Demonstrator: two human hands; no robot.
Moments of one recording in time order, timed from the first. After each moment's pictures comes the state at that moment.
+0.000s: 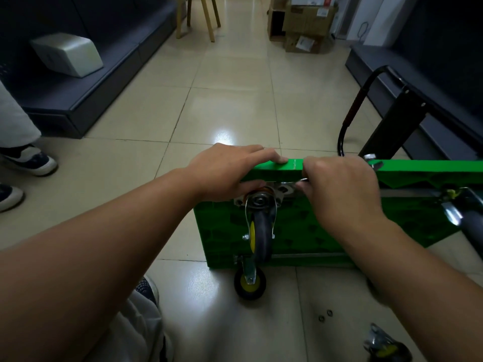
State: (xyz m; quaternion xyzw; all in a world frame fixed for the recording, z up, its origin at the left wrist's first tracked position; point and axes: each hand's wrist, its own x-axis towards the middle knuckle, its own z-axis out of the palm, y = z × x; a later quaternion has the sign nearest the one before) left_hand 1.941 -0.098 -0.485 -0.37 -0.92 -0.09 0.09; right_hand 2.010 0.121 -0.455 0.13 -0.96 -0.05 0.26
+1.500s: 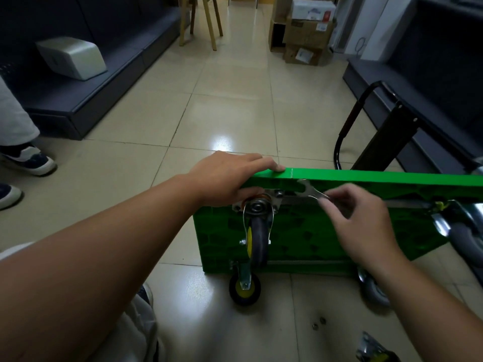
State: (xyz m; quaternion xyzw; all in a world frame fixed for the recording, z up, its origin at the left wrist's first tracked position) left_hand 1.941 -0.099 -0.486 -0.36 -0.92 -0.08 0.09; right_hand 2.028 0.172 -0.492 -0.01 -0.91 0.38 0.13
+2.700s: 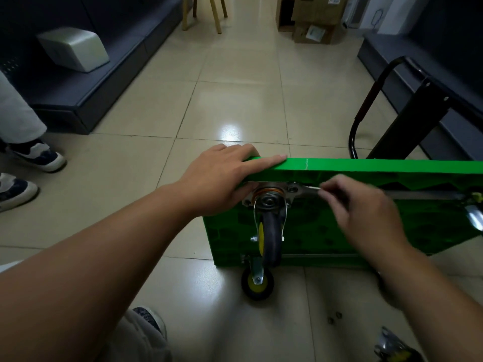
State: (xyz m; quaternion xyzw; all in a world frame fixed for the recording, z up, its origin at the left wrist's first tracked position) left_hand 1.960 -0.117 -0.489 -0.33 -0.94 -0.06 0.11; right_hand 2.009 0.158 -0.509 0.10 -0.95 0.24 0.15
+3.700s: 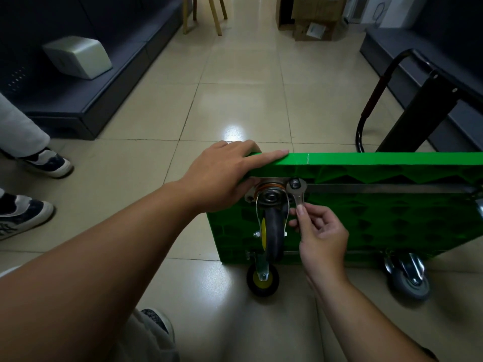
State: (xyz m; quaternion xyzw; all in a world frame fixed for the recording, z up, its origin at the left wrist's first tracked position) left_hand 1.952 -0.114 -0.488 -0.33 -0.94 -0.06 0.11; right_hand 2.028 0.088 -0.596 -0.14 -0.63 0.75 0.15
